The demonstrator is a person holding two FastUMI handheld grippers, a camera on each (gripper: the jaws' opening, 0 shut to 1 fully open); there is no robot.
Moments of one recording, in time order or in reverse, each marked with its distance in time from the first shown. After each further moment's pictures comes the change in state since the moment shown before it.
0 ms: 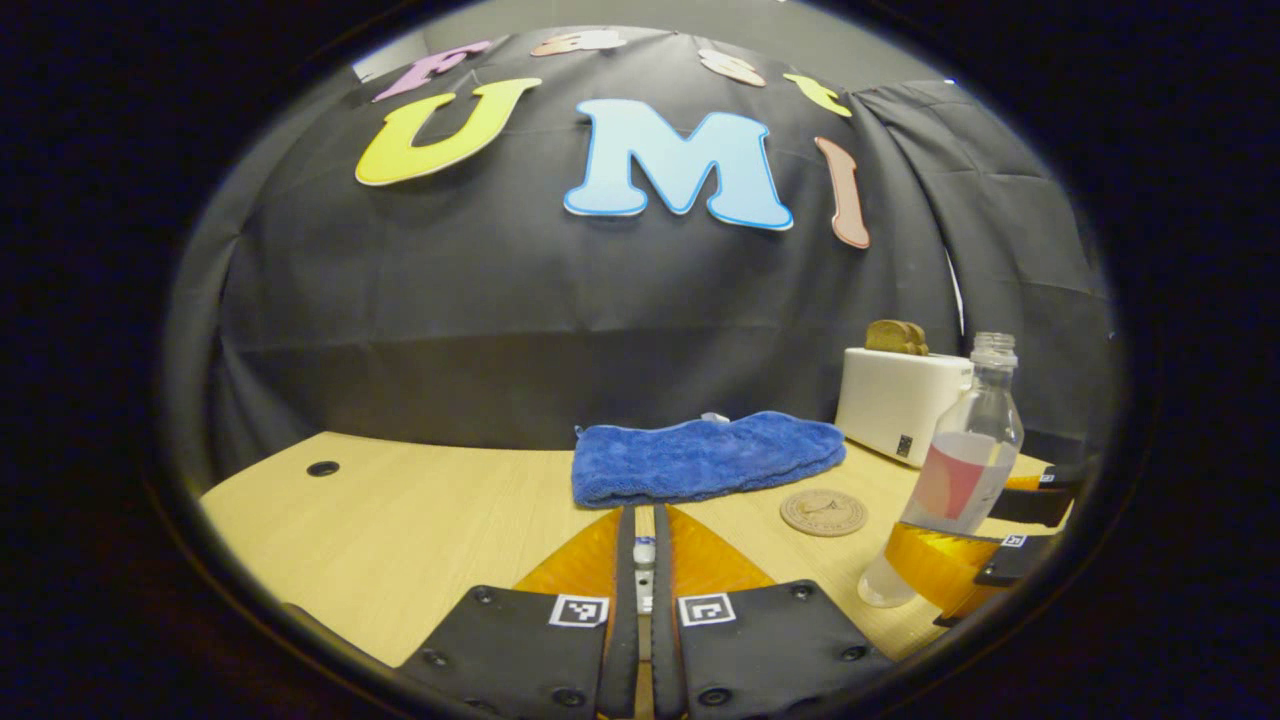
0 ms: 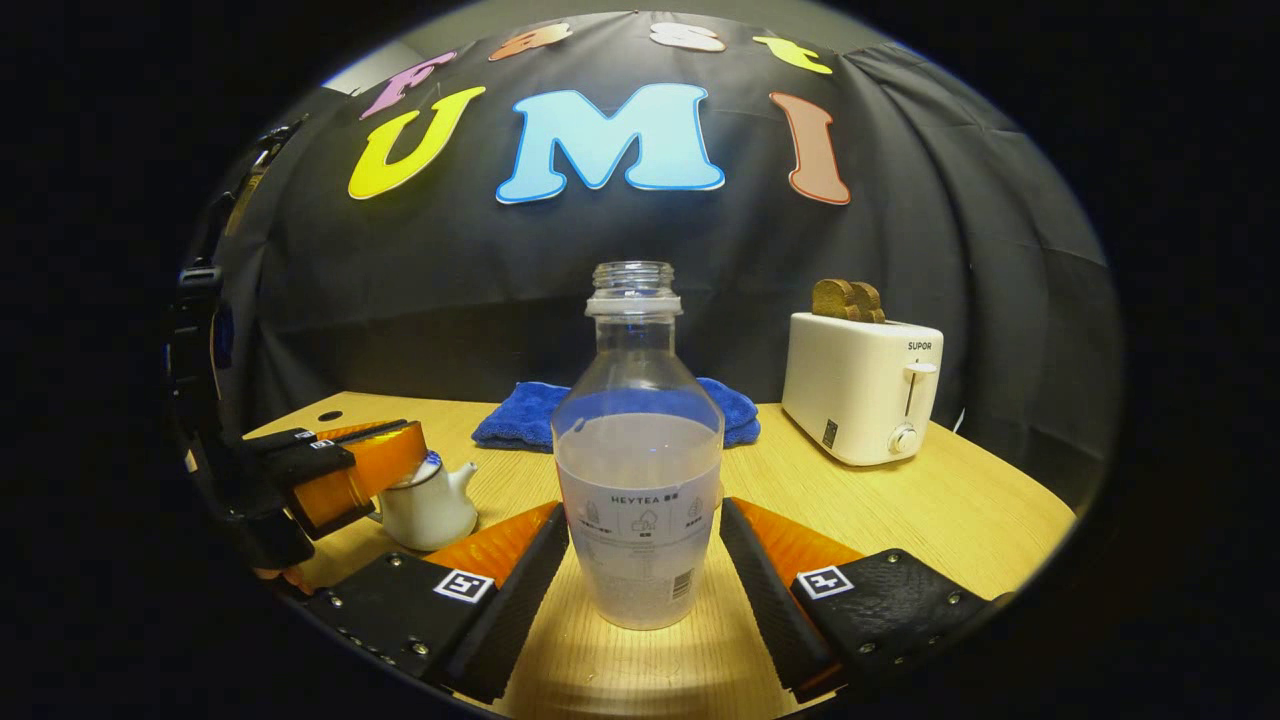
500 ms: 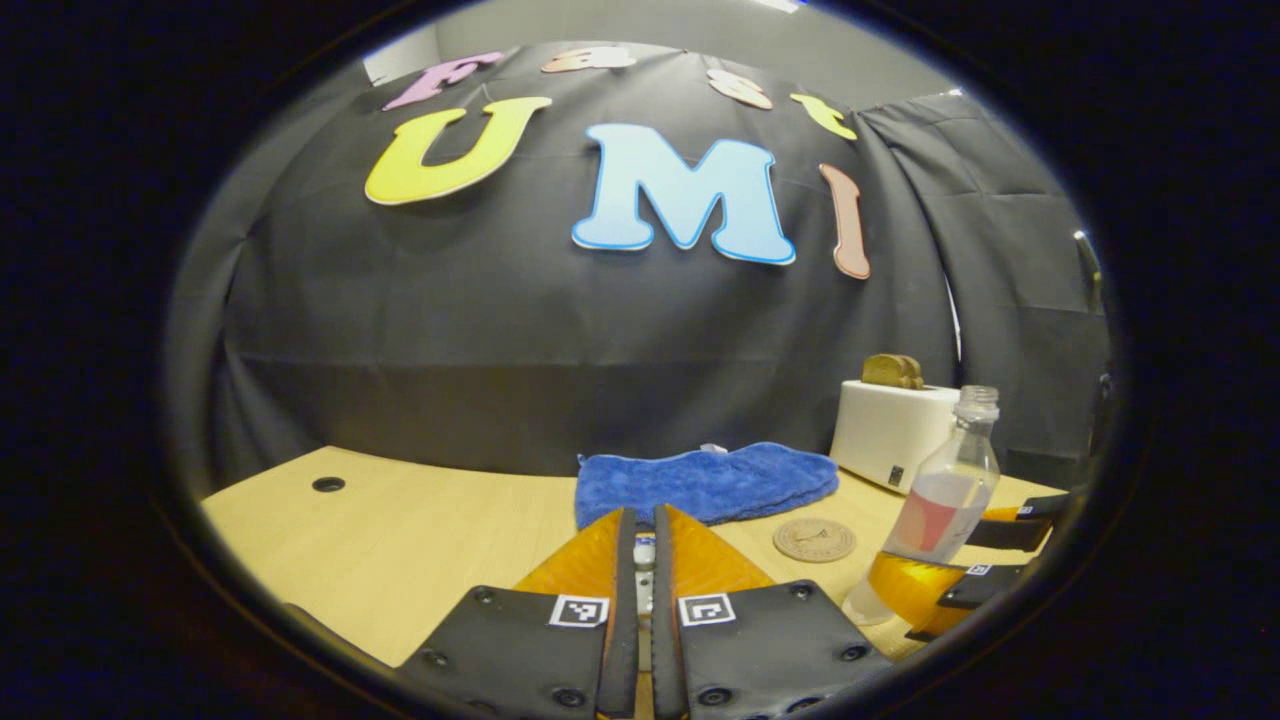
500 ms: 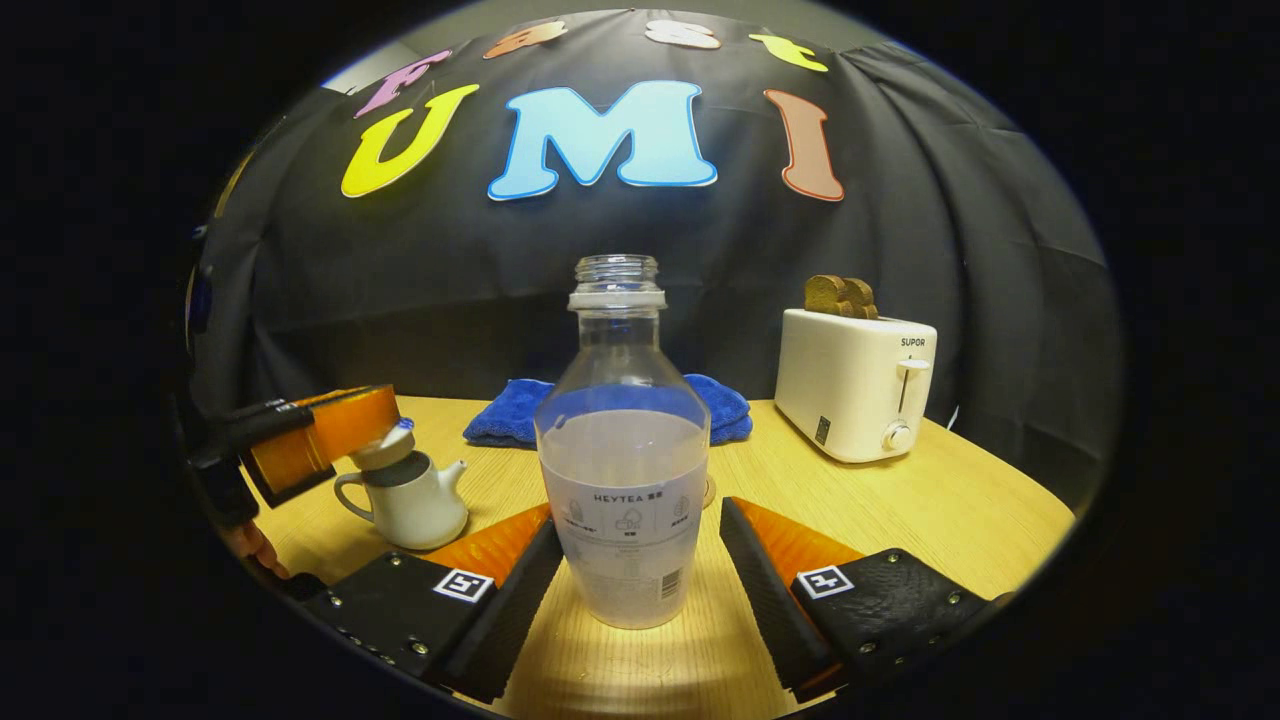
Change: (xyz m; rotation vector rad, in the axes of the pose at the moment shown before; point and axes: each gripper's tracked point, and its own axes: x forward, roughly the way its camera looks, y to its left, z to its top) left arm -0.012 0.005 0.036 -0.019 -0.078 0.000; right arm 0.000 -0.005 -0.001 0.002 0.009 -0.018
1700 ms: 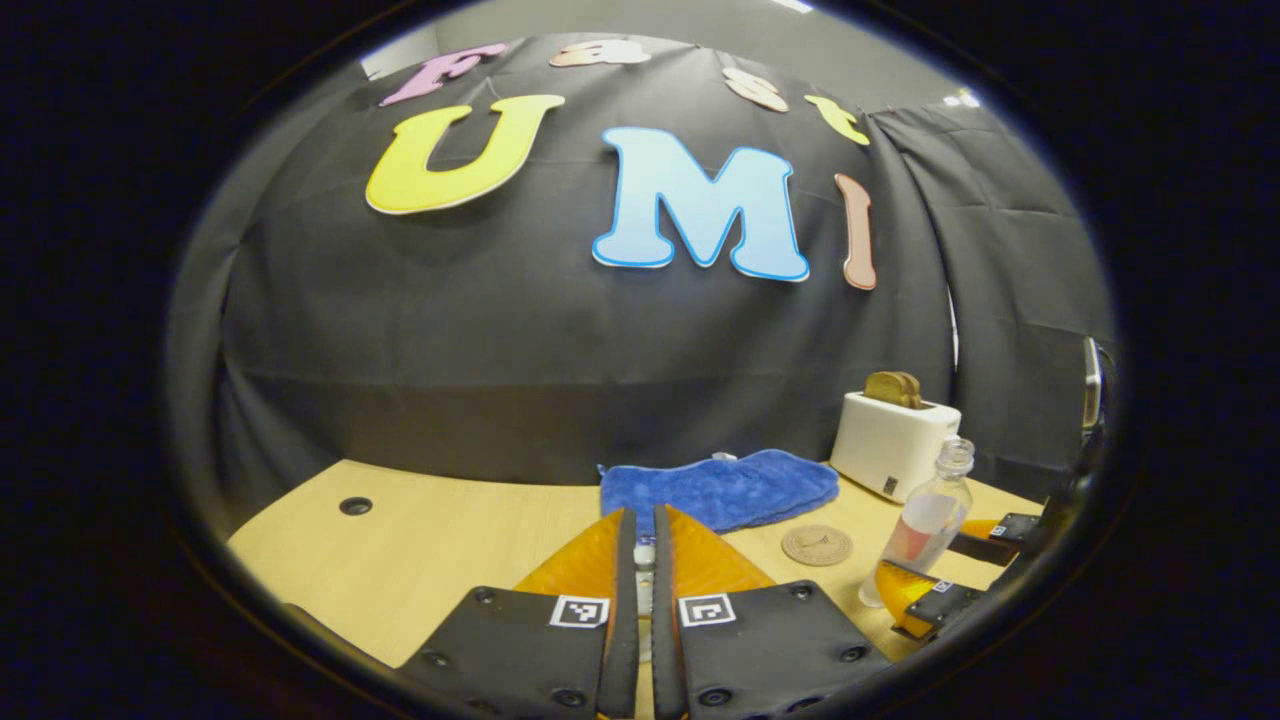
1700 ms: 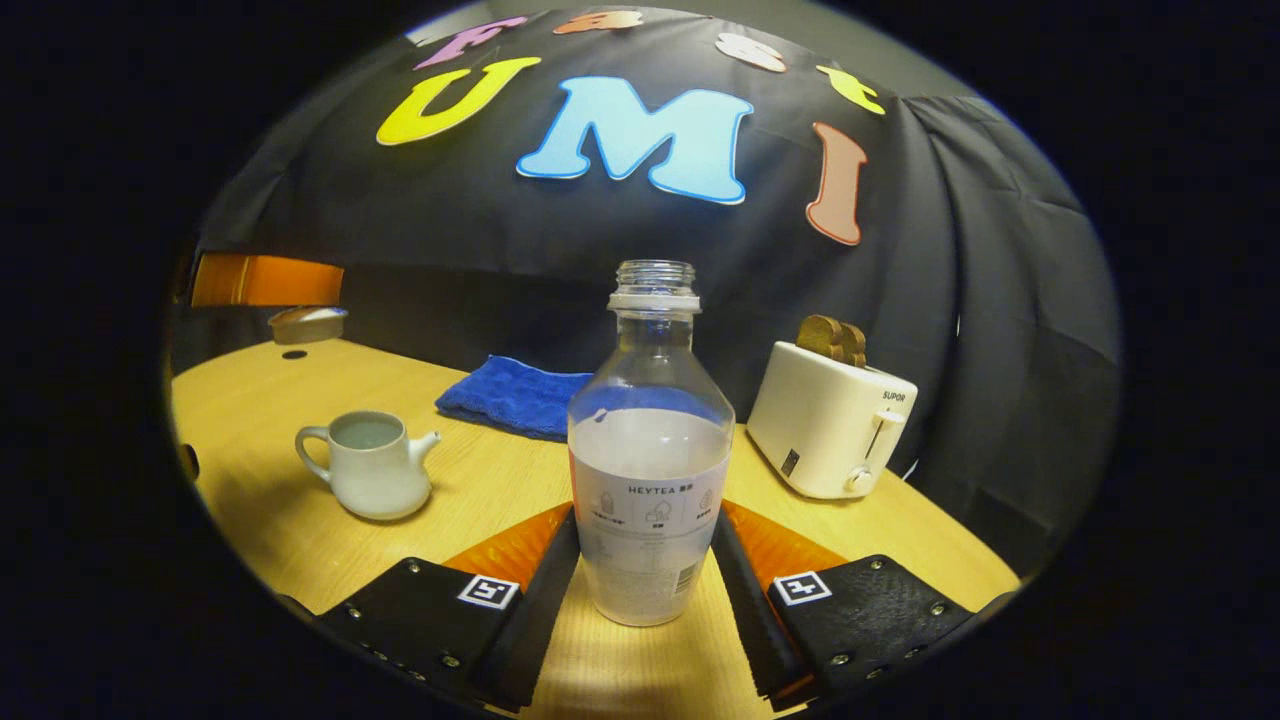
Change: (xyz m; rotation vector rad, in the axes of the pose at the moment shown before) left arm -0.018 0.036 0.040 0.002 0.077 -0.018; right arm 0.001 -0.011 0.006 -0.261 -0.002 -0.107
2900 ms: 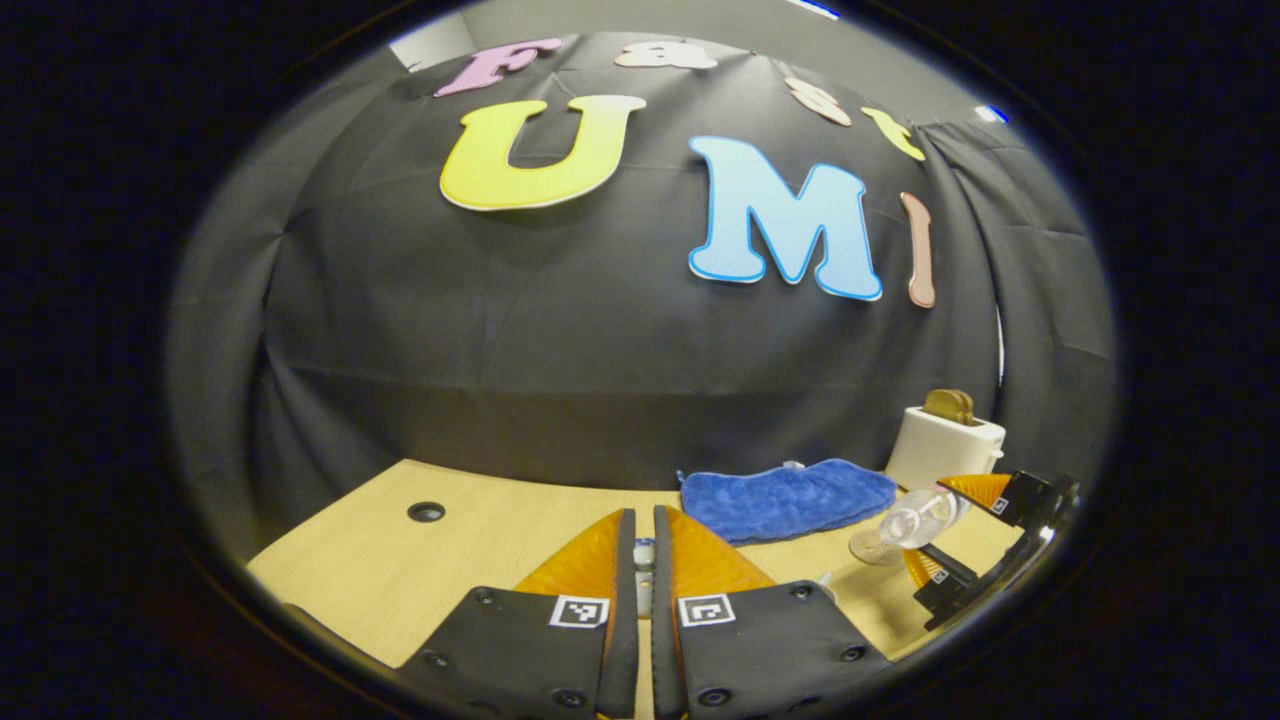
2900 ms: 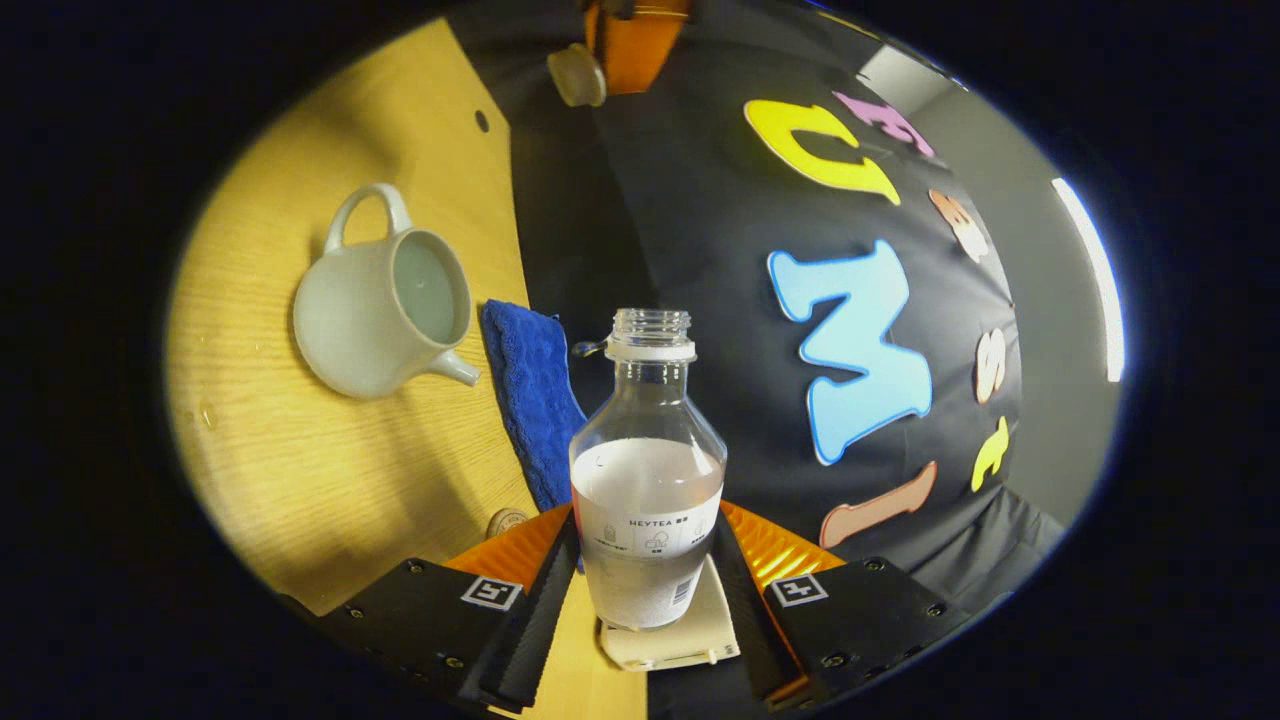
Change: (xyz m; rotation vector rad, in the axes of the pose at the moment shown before) left arm -0.018 0.097 0.016 -0.045 0.000 0.119; right arm 0.036 0.041 0.075 -1.126 -0.255 -0.102
